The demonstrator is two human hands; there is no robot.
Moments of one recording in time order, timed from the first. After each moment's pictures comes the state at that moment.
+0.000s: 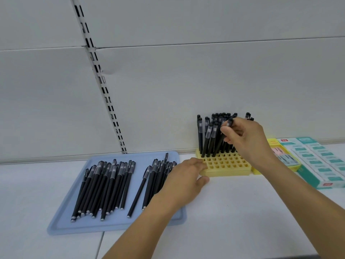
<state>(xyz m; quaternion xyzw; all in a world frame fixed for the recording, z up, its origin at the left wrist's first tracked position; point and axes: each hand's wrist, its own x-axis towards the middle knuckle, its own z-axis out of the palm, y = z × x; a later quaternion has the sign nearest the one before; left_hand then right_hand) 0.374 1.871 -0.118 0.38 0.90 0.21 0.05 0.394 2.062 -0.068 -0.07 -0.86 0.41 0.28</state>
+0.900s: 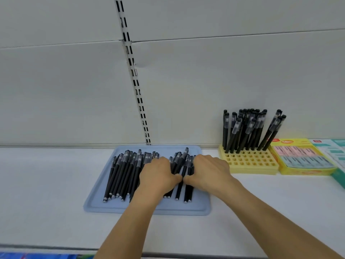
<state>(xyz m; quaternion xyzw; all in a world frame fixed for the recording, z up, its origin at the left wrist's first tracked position) 0.370 1.780 -0.100 0.07 0.99 0.13 0.08 0.397 1.914 -0.091 -0.04 -0.99 0.10 -0.04</state>
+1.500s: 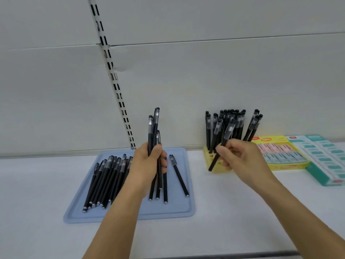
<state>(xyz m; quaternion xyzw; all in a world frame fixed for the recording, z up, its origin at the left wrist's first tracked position) 0.360 1.790 -0.092 0.02 0.72 0.69 0.06 0.436 2.011 -0.081 -0.10 -0.85 0.48 0.18</state>
